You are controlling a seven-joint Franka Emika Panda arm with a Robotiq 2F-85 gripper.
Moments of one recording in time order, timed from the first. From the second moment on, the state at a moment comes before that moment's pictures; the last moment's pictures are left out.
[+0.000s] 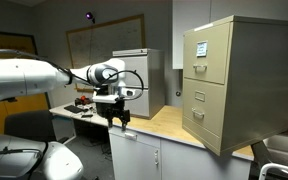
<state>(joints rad) -0.09 -0.81 -0.11 -2.45 -0.19 1.45 -0.17</state>
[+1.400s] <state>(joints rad) -0.01 -0.47 -0.06 -2.16 -0.48 1.74 -0.26</state>
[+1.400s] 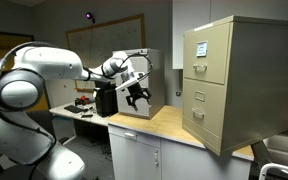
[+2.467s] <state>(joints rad) -0.06 0.22 -0.07 -1.42 -0.59 1.78 -0.69</state>
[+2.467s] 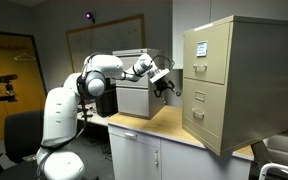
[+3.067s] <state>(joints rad) -0.15 0.46 -0.09 -1.13 -0.49 1.69 -0.84</state>
